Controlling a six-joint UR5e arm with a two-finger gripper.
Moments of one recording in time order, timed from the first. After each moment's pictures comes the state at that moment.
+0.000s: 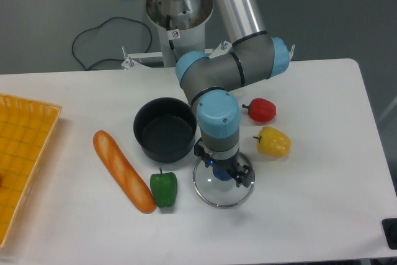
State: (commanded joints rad) arm 2.40 -2.07 -1.53 -0.99 1.56 0.77
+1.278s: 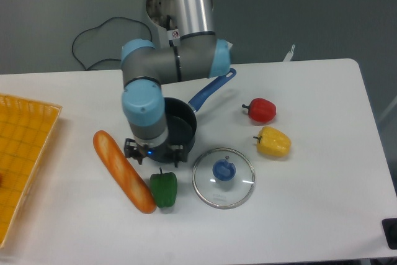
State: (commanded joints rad) arm 2.14 -1.97 -1.71 -1.01 1.56 0.14
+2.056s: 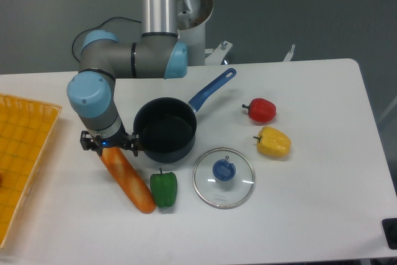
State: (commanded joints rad) arm 2.01 -2.02 -1.71 -1.02 1.57 -0.01
